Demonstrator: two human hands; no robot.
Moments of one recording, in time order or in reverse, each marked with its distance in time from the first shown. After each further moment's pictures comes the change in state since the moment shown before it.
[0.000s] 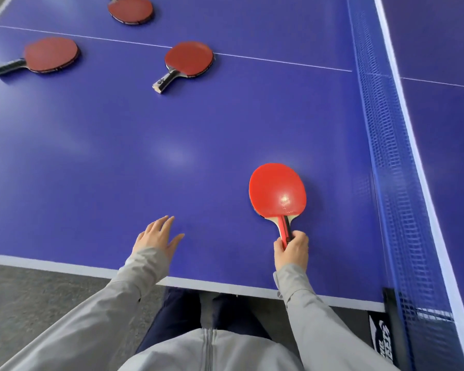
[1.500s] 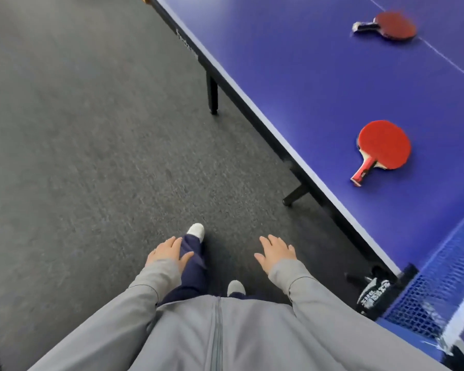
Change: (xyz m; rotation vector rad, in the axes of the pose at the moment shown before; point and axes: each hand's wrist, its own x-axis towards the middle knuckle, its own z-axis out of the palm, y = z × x) left_hand -0.448 0.040 0.274 -0.424 -0.136 -0.742; right_hand -0.205 0.195 -0.038 -1.161 -0.876 -1.036
